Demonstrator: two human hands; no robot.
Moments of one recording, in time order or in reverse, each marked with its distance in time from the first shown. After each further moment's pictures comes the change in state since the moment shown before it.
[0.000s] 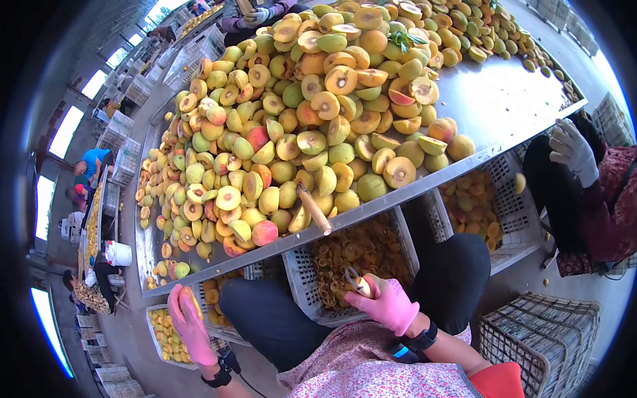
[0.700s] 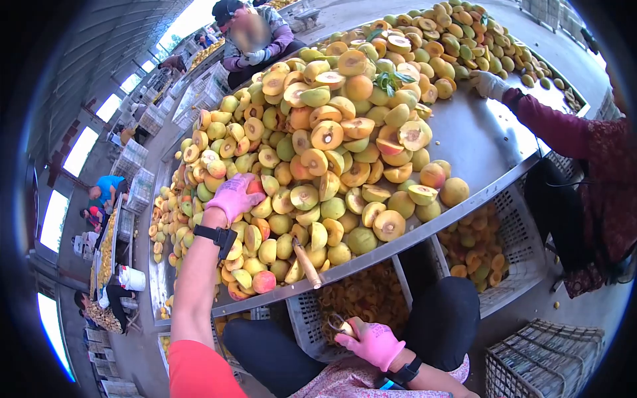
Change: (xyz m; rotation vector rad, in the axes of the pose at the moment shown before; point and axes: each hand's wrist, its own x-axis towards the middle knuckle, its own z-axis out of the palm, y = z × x) left_hand 0.249 0.124 0.269 0.904 -0.838 0.562; right_hand 0.016 0.013 -0.009 -0.270 -0.139 0.011
